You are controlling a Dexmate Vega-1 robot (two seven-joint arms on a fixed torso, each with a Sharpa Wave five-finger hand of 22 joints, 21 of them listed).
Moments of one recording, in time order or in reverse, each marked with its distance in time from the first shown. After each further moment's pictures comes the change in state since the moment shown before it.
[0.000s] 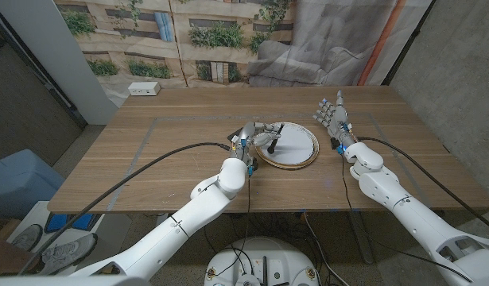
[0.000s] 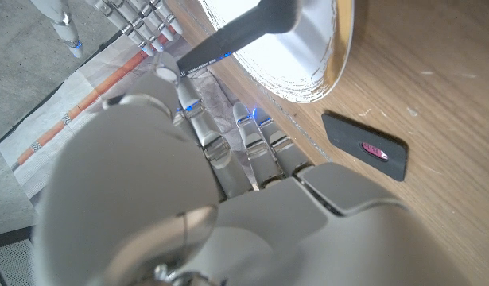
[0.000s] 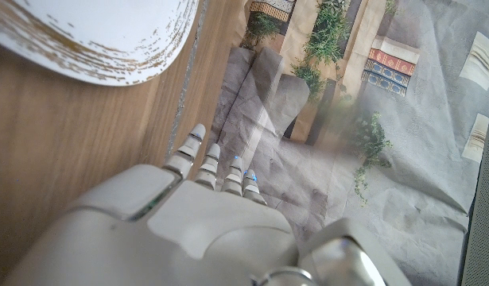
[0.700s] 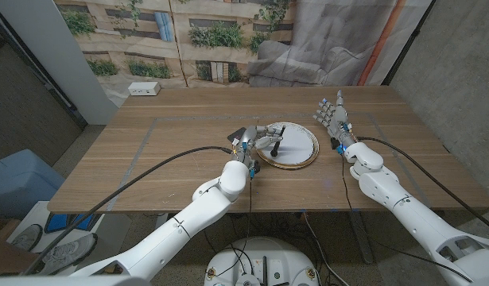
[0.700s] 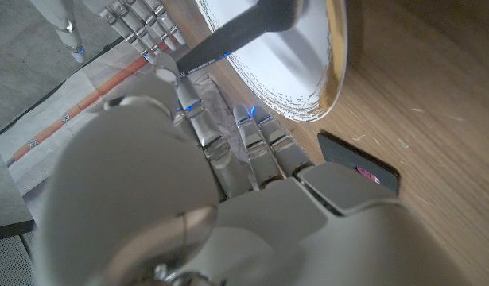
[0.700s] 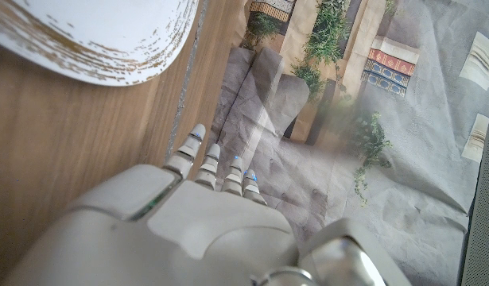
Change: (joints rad) left arm -0.005 -0.006 0.014 0.052 -0.040 -0.055 -0.001; left_hand -0.007 0.006 -0.008 0.000 0.004 0.000 0.000 -0.005 0.003 -0.002 0.002 -0.003 0.001 -0.007 0.003 0.000 0.000 0.017 -0.004 0.008 0.005; right arm 0.000 0.000 0.000 0.000 0.000 0.000 0.000; right_hand 0.000 0.000 0.000 0.000 0.000 0.000 0.000 0.000 0.000 0.000 0.000 0.000 0.000 0.000 0.000 0.000 0.000 0.000 0.000 0.000 0.000
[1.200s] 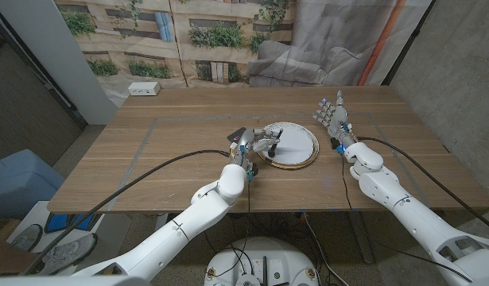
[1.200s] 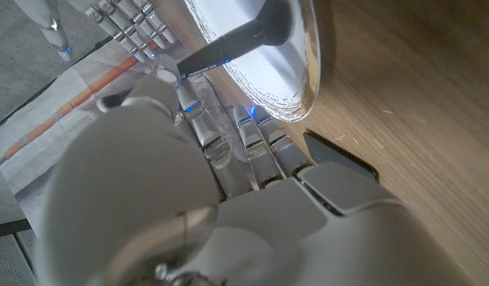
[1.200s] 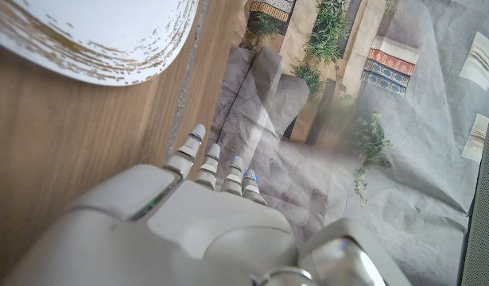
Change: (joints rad) left arm 0.010 0.004 0.000 0.032 0.001 -0.034 0.018; left_hand 0.003 0.011 -0.004 -0.004 0.000 0.000 0.000 0.000 0.000 -0.002 0.002 -0.004 -0.001 0.000 0.000 0.000 0.000 0.000 0.000 0.000 0.000; right arm 0.000 0.000 0.000 0.000 0.000 0.000 0.000; right_hand 0.000 0.000 0.000 0.000 0.000 0.000 0.000 0.000 0.000 0.000 0.000 0.000 0.000 0.000 0.000 0.000 0.000 0.000 0.000 0.000 0.000
